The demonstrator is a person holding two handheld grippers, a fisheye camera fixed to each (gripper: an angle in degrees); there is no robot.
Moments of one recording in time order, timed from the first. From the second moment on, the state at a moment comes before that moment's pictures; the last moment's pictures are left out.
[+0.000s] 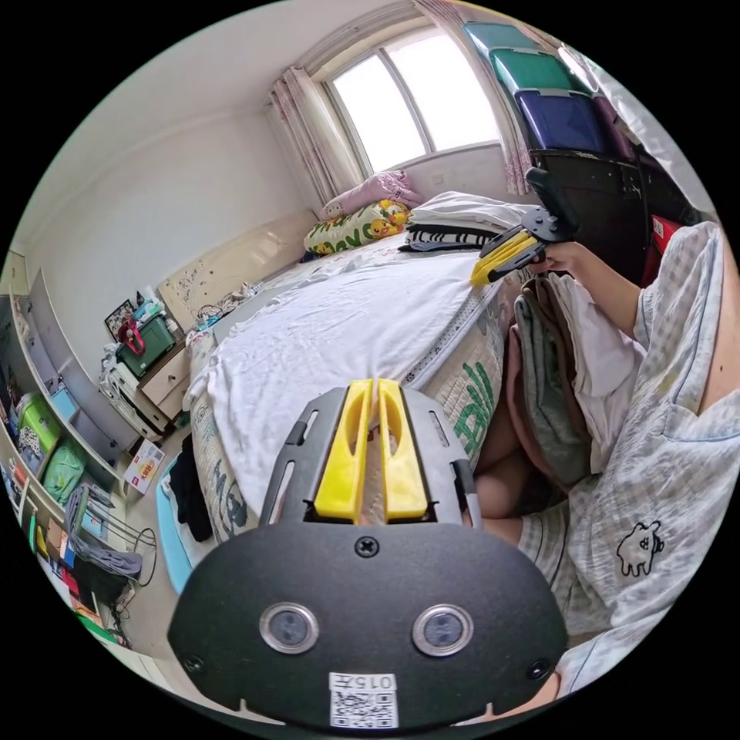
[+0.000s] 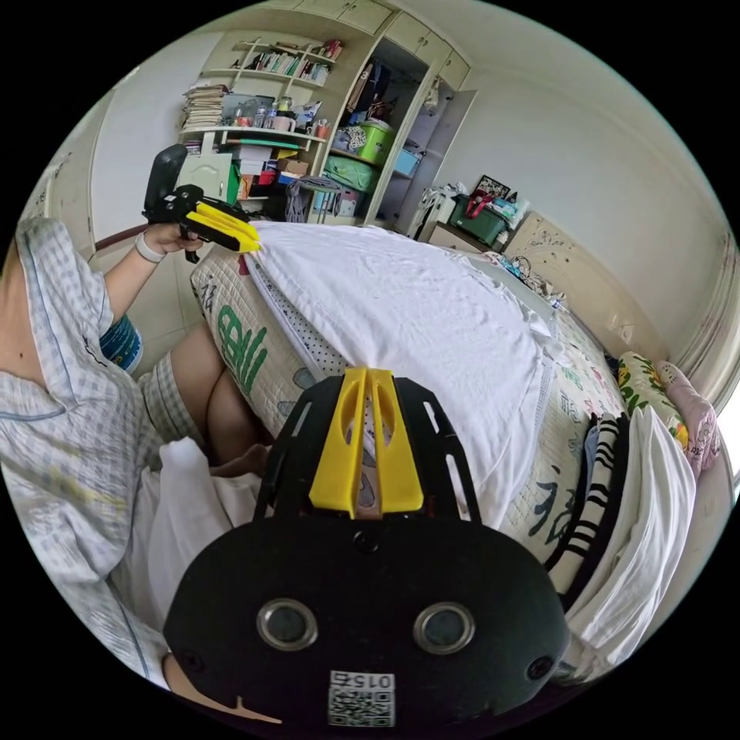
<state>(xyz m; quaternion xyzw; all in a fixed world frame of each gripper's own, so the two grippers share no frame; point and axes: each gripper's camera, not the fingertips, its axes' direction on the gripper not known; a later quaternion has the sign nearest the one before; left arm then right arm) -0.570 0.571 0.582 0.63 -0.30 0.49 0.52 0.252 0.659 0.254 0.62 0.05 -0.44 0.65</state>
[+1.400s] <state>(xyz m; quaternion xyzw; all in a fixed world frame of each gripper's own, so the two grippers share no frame) -0.680 0.463 0.430 0.70 -0.20 0.41 0.55 0.406 0.840 -0.168 0.72 -0.21 -0.18 0.63</state>
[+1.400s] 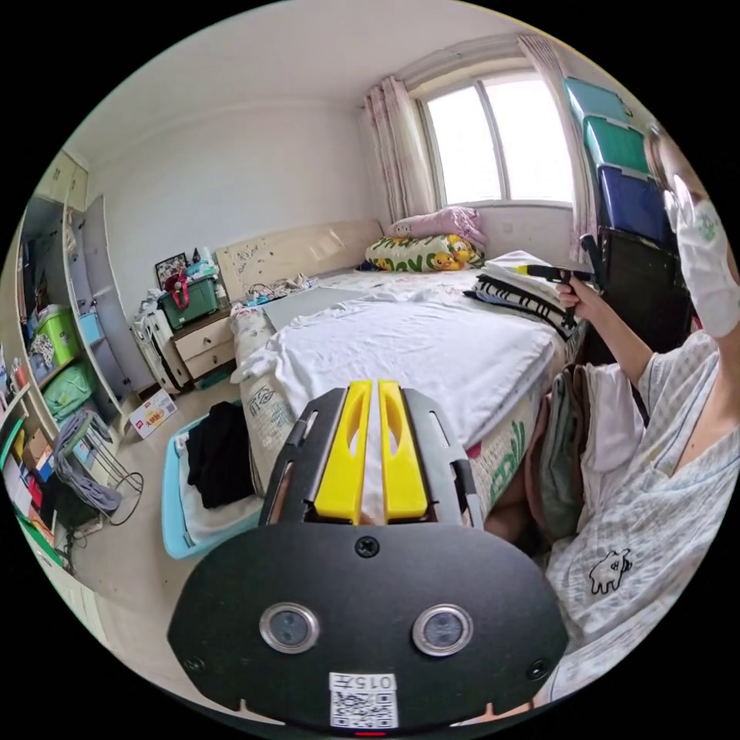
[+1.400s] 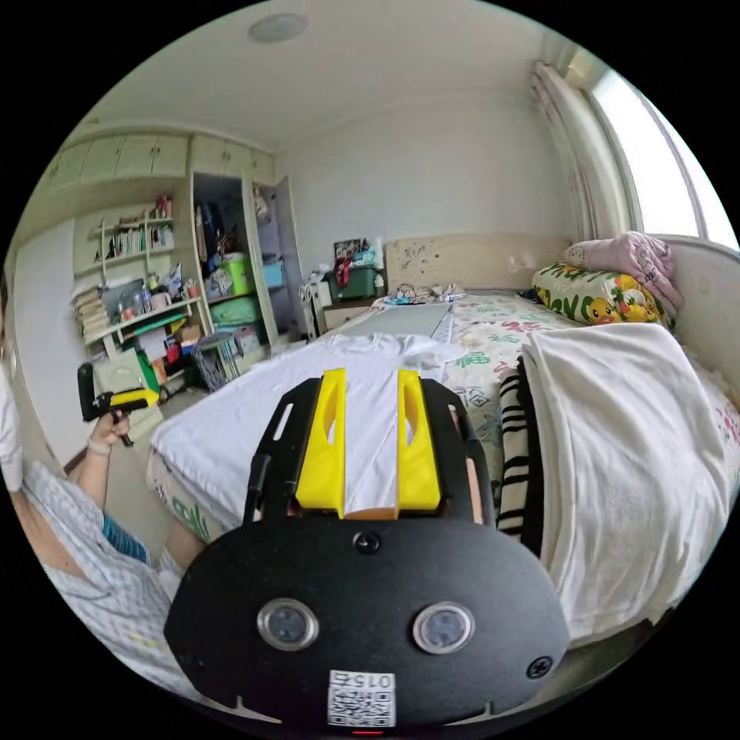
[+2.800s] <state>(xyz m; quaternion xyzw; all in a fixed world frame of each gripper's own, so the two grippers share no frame) -0.036 -0.138 0.247 0.56 -0.24 0.40 0.68 0.529 0.752 -0.587 0.48 -0.53 -0.08 0.70</state>
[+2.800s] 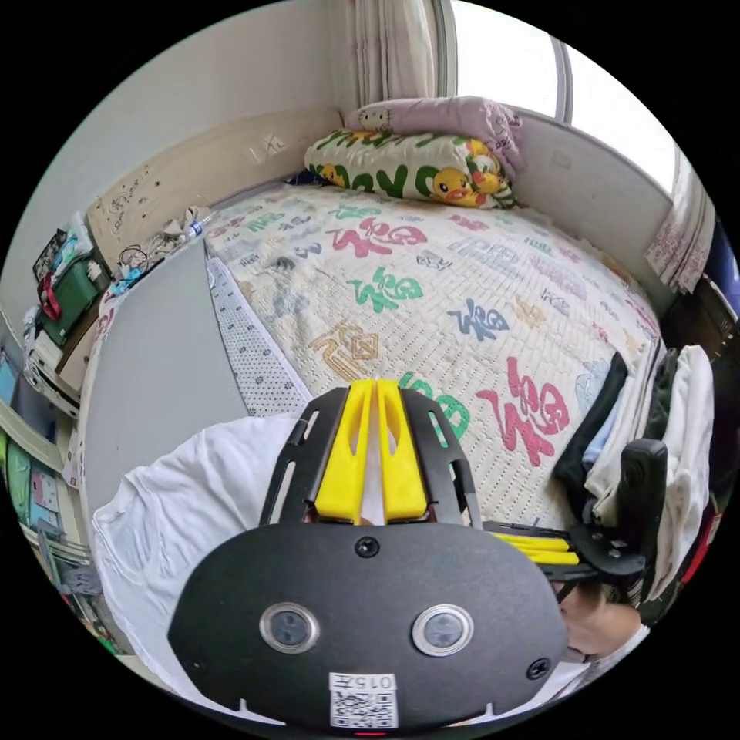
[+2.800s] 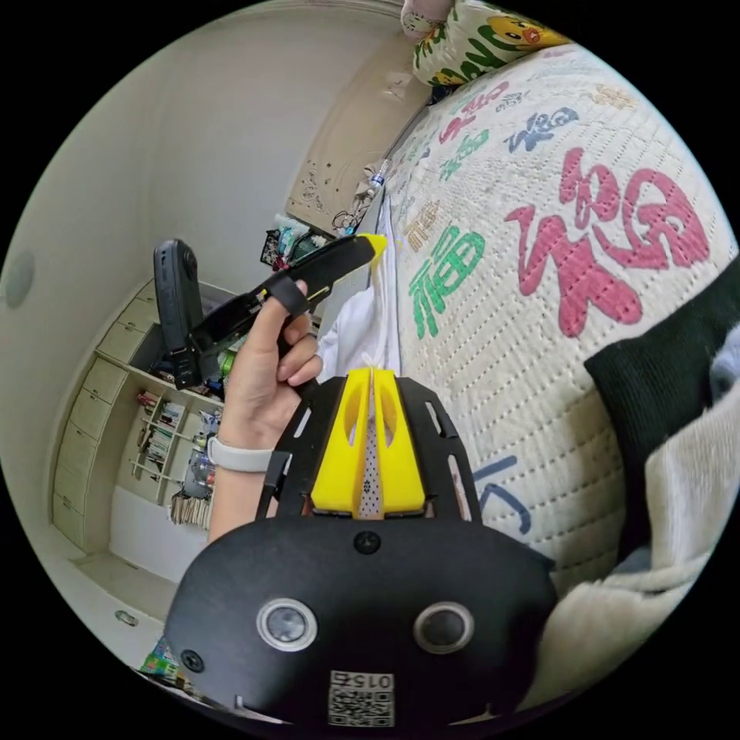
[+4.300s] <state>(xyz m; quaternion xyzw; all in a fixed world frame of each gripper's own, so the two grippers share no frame) -0.211 -0.164 0.183 0.56 -0.27 0.27 0.74 0.259 0.893 -0.484 0.54 -0.17 -0.22 0.79</state>
